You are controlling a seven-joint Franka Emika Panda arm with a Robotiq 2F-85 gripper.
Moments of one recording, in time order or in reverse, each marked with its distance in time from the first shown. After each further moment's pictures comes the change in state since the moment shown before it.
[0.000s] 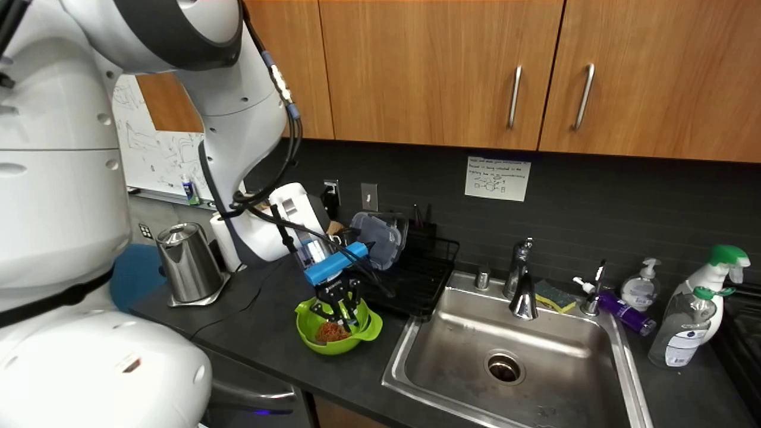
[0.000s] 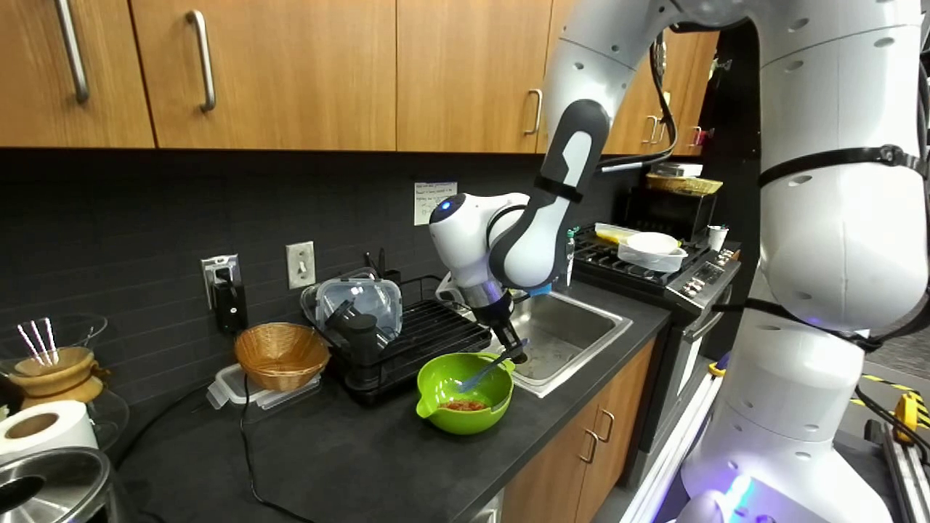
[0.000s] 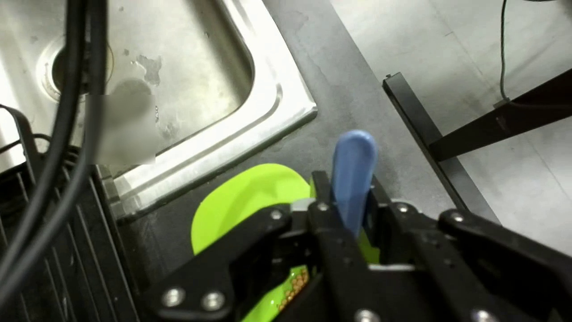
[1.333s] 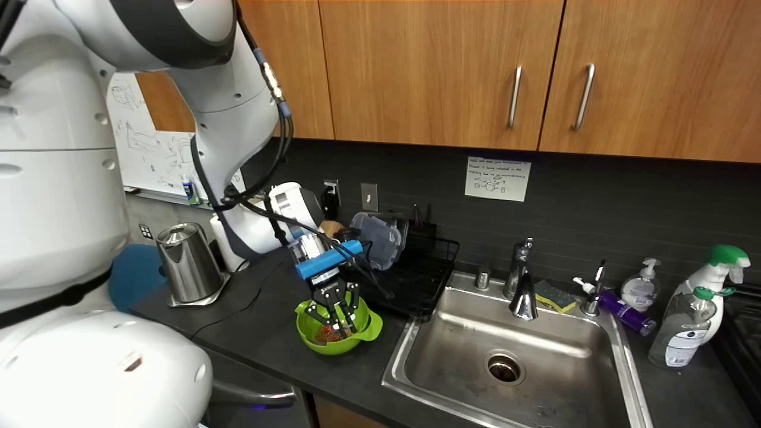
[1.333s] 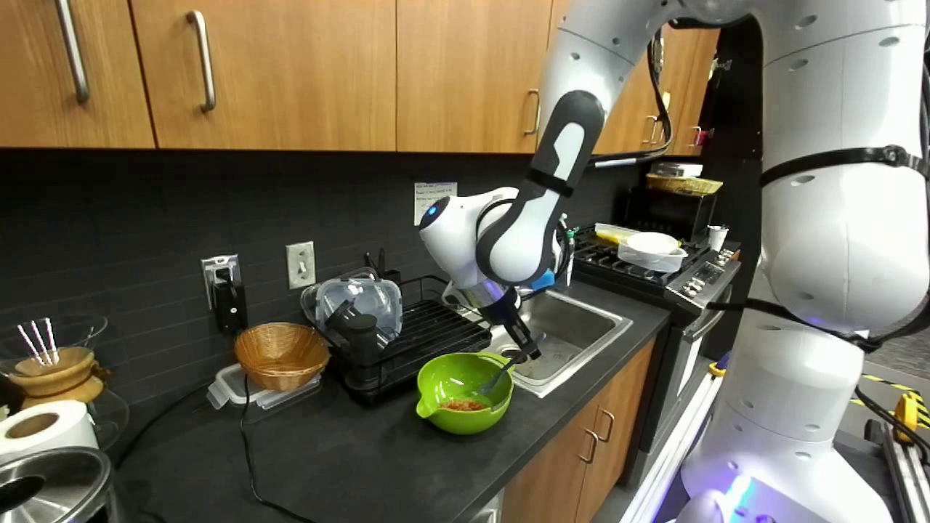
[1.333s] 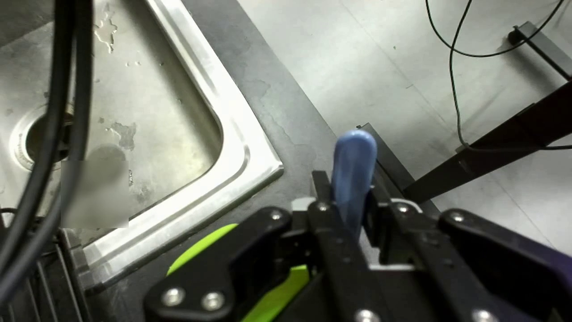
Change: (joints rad) arm 0.010 -0.011 0.035 0.022 0.078 -0.207 0.004
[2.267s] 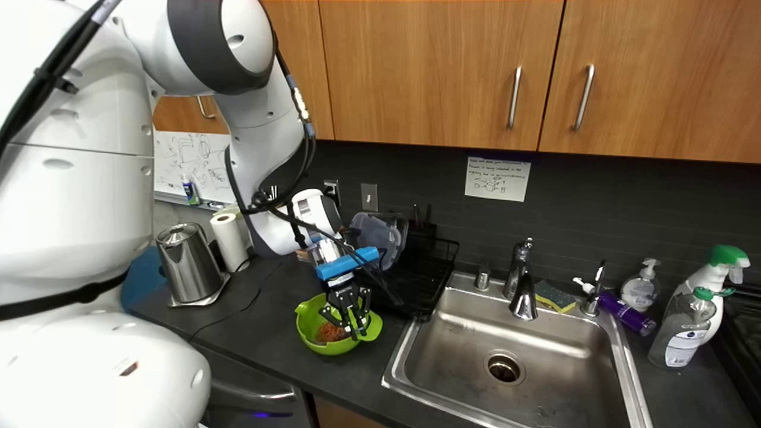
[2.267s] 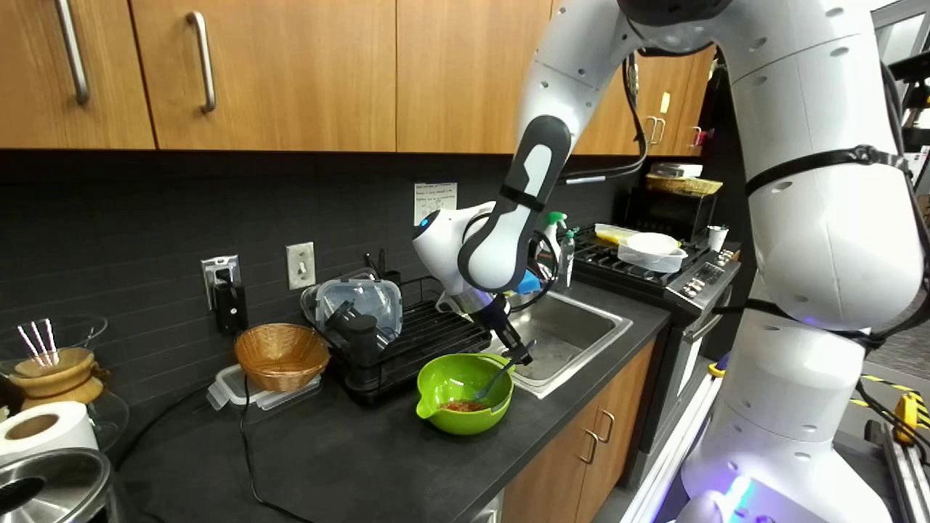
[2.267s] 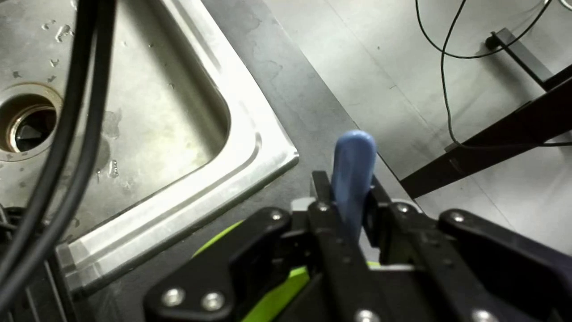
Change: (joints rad) arm -0.040 0.143 -0.012 0.130 0.032 -0.006 -0.097
